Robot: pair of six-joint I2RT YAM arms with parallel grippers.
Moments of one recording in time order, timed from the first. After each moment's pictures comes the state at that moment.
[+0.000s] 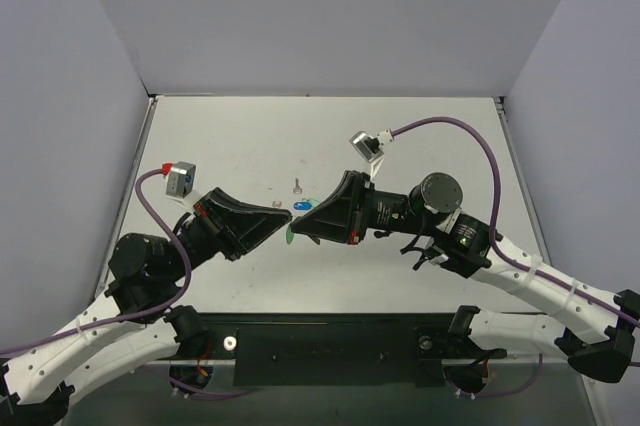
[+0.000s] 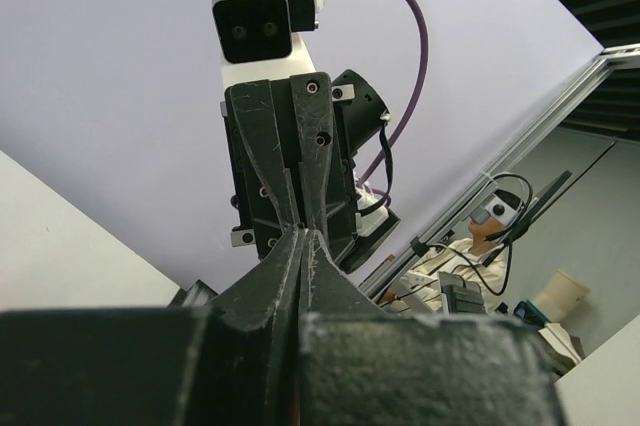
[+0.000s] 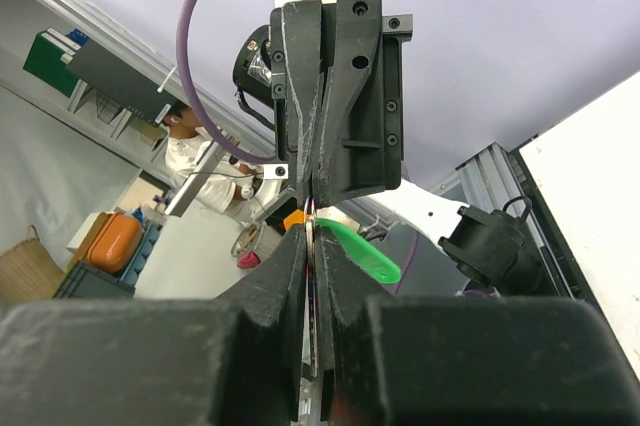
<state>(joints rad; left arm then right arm) -0.94 0.57 0.73 0.32 0.16 -1.00 1.02 1.03 1.04 0.21 -0.47 0.96</state>
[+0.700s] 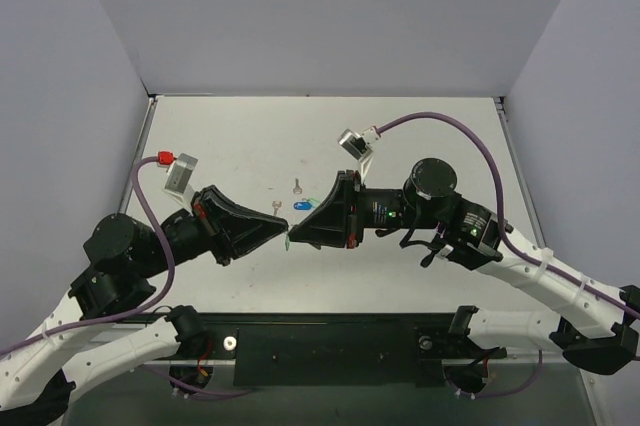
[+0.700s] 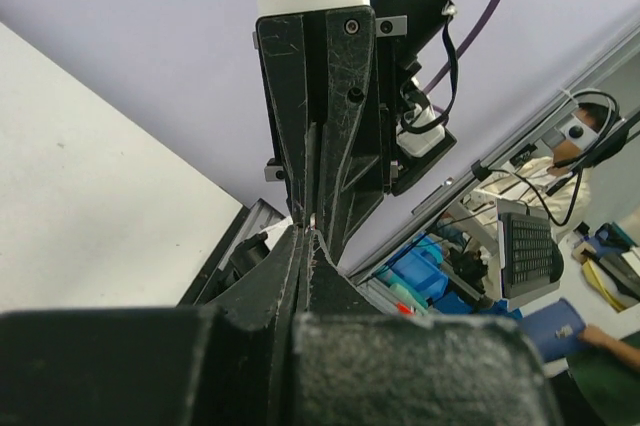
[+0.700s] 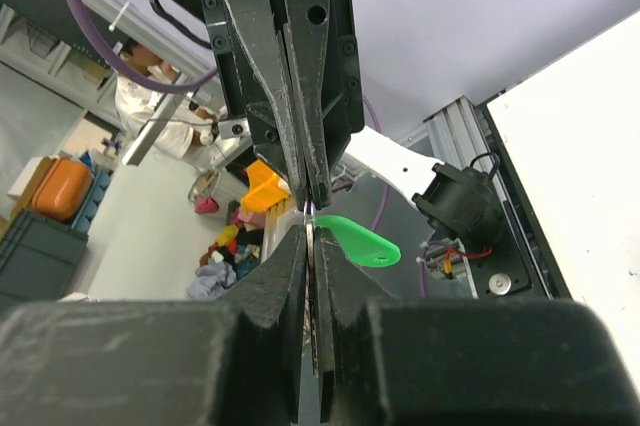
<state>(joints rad) -0.95 0.61 1.00 -0.14 0.24 -0.81 1.04 1.08 1.22 -0.08 -0.50 0.80</state>
